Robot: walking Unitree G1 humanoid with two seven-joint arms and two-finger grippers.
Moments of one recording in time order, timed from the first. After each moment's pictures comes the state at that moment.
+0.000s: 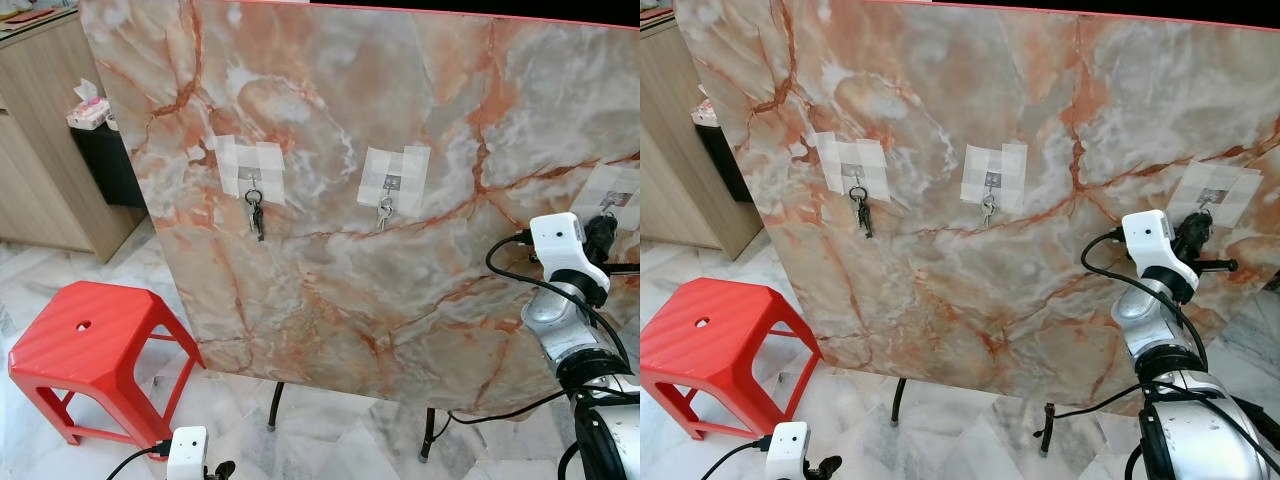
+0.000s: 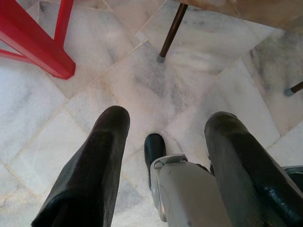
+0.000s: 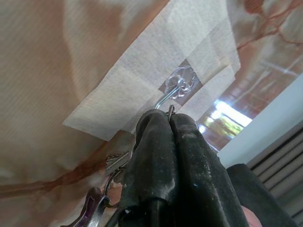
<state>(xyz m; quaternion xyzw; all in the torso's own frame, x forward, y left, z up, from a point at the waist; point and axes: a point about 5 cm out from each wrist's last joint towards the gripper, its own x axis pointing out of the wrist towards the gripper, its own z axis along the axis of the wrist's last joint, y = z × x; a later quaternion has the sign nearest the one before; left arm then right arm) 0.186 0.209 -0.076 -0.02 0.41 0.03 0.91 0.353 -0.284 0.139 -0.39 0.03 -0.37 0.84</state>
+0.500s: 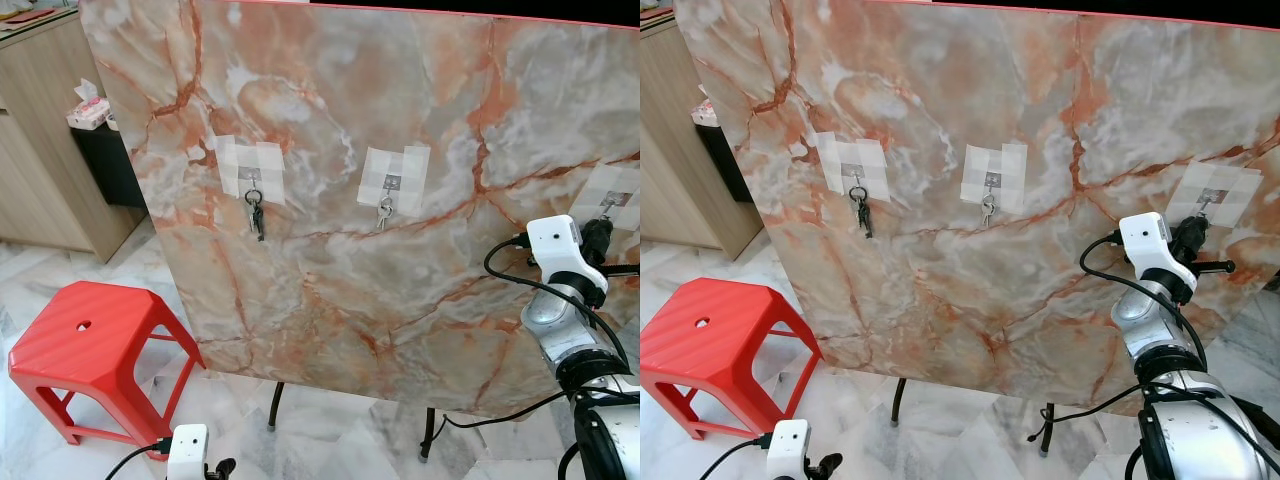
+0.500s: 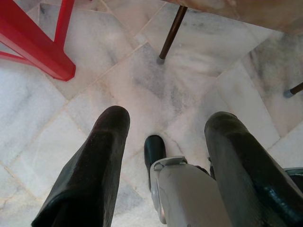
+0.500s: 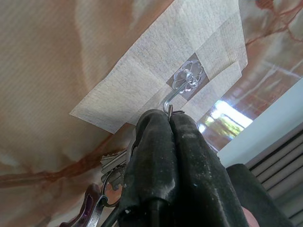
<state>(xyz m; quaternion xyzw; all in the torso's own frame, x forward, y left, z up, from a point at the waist) 0.188 0.209 -0.075 -0.02 0.41 0.03 0.91 0.352 -0.284 0.136 -0.40 0.04 -0.37 0.84</state>
